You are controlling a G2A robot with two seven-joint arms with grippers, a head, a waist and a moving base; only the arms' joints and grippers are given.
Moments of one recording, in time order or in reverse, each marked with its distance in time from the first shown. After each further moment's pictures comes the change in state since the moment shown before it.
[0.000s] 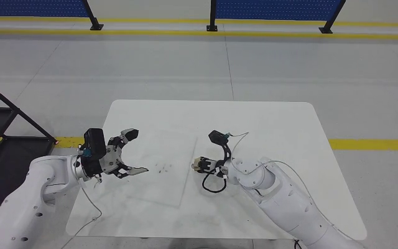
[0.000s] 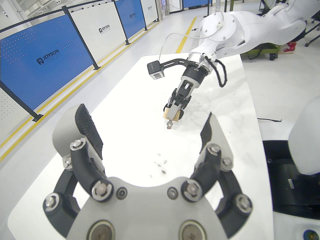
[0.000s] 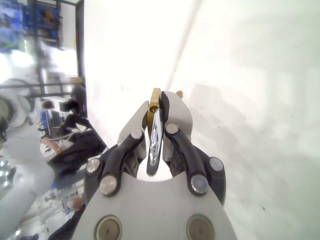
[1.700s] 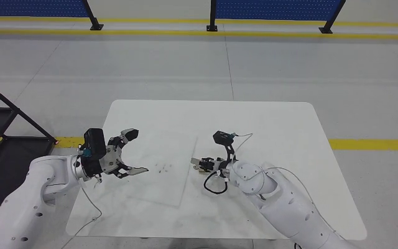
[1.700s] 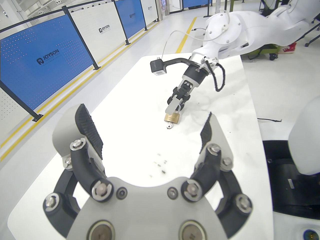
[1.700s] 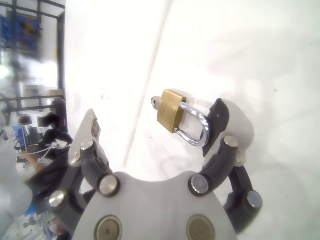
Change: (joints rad) left arm 0.000 0.000 0.000 0.000 0.000 0.000 0.000; right arm -0.057 0.006 0.022 -0.066 -0.190 0.027 -0.030
